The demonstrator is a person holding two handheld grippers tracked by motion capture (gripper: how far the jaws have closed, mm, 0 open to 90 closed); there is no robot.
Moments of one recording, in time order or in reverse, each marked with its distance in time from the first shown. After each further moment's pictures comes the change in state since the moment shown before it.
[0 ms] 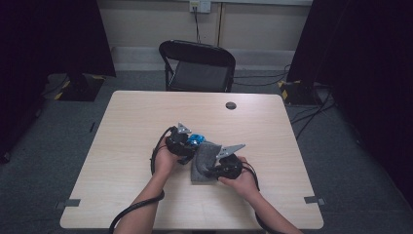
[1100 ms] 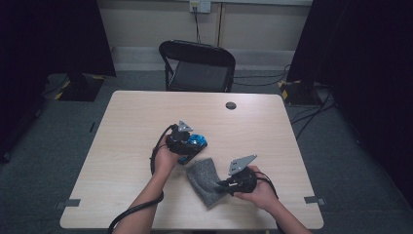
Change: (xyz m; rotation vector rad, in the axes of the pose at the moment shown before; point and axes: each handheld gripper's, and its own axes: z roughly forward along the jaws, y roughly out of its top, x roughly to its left) left arm -0.015 0.015 -0.019 -0.038 -0.025 0.025; right arm 0.019 -0.026 -0.047 0.071 0.101 -0.173
